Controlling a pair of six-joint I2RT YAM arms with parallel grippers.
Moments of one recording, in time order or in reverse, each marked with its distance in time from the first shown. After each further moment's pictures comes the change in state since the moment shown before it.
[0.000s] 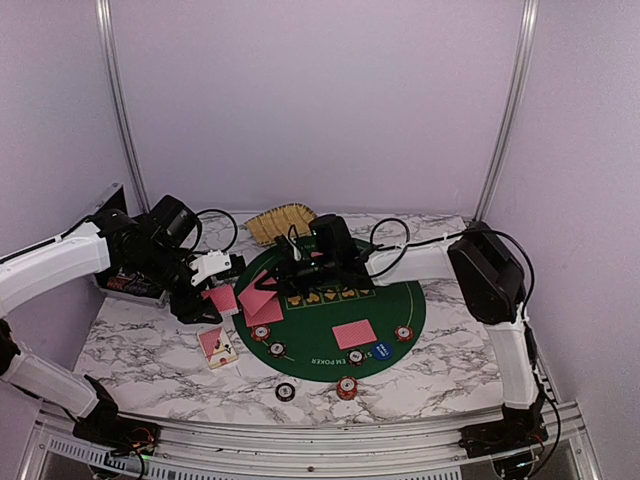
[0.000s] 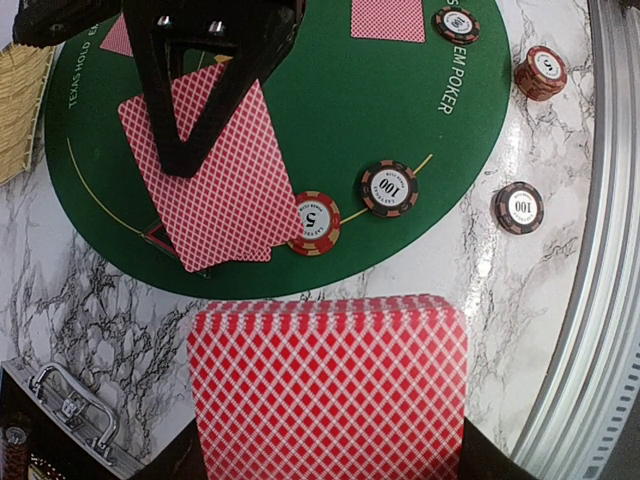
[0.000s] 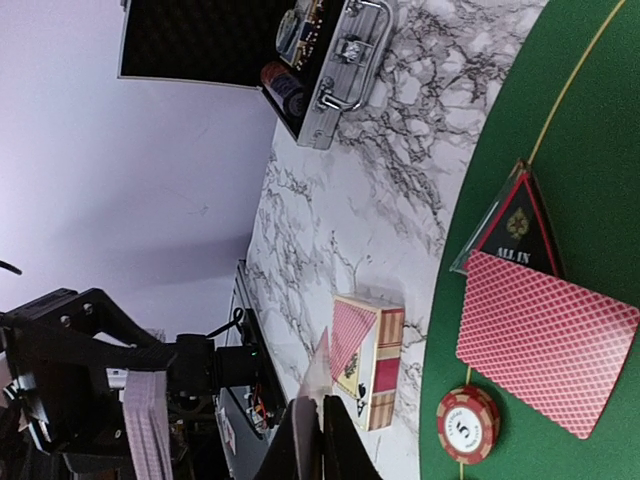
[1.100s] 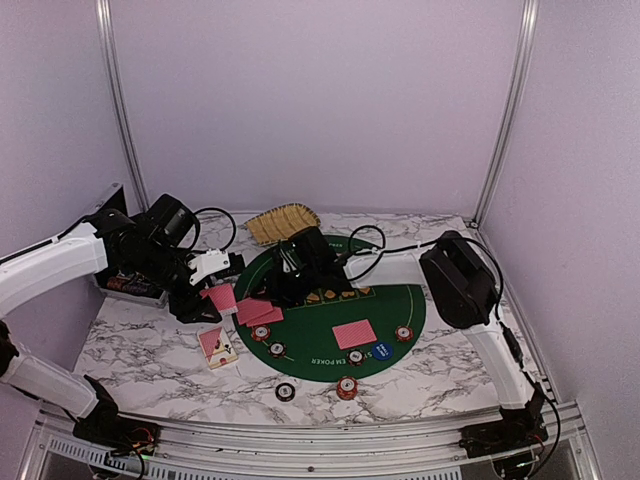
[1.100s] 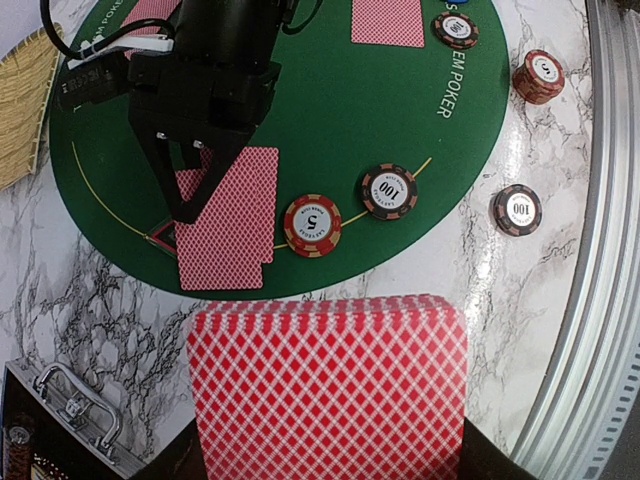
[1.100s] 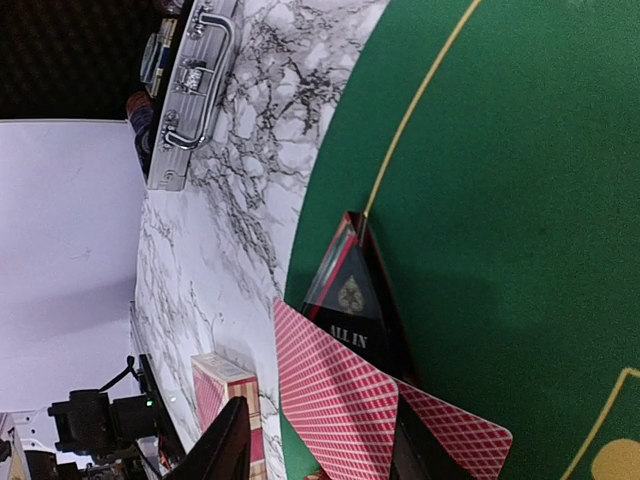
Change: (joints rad) left arm 0.000 -0.014 0.000 0.000 0.001 0.000; right arm 0.024 0.194 0.234 -0.250 0.215 -0.137
